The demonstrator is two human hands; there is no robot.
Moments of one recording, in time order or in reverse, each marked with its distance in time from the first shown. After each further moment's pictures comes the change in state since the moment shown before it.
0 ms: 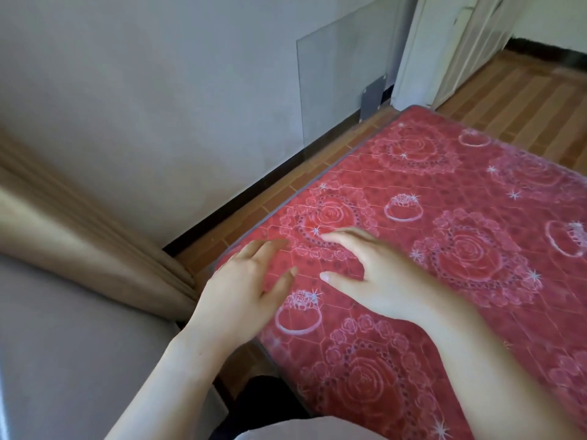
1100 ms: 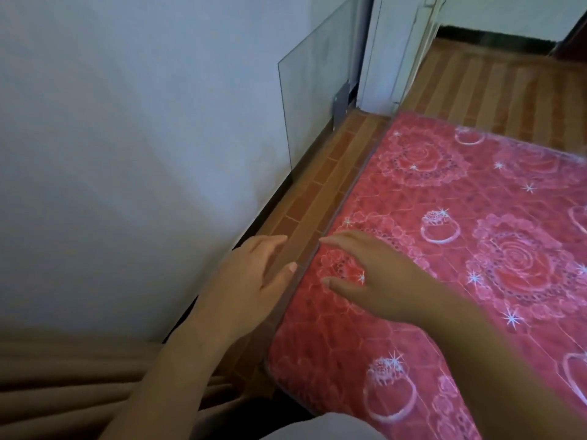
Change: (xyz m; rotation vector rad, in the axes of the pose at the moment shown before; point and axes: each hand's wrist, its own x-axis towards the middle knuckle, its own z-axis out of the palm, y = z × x) left_hand 0.284 -0.251 -0.149 -0.016 -0.177 0.249; right_hand 0.335 -0.108 0.023 -0.046 0.198 0.127
